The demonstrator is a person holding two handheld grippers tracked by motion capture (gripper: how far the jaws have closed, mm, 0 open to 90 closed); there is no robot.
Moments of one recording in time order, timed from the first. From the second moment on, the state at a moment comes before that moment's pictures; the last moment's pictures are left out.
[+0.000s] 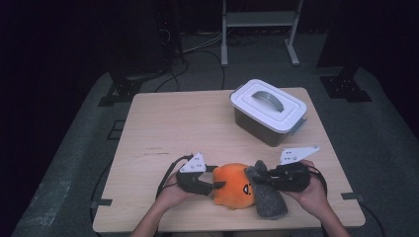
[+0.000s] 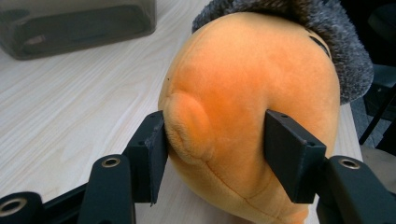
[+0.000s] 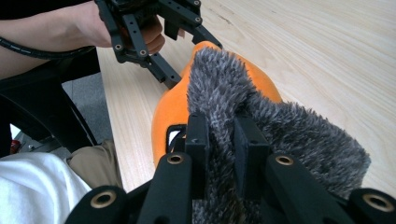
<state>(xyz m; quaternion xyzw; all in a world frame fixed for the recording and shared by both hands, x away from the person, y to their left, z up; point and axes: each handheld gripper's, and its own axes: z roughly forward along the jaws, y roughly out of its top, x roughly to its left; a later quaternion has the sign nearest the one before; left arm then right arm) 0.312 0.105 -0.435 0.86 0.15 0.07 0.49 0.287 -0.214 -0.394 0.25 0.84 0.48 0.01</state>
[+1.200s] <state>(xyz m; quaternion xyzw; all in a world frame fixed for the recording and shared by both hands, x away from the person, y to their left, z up) 0.313 0.104 -0.434 0.85 0.16 0.06 0.50 0.291 -0.209 -0.404 0.25 0.85 0.46 0.01</state>
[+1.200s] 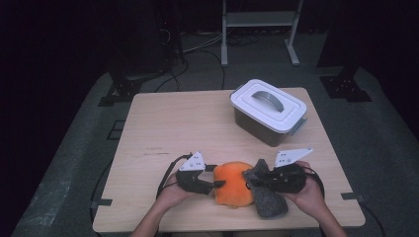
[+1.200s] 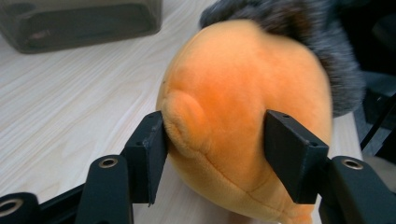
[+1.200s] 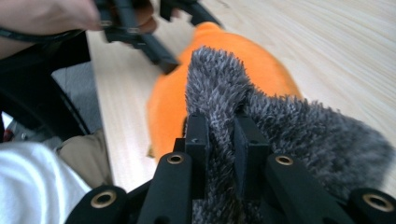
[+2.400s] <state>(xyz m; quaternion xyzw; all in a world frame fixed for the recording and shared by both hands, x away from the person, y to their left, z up) 0.304 0.089 -0.427 0.84 0.15 0.05 0.52 0.296 -0.214 -0.402 0.27 0.84 0.46 0.04</state>
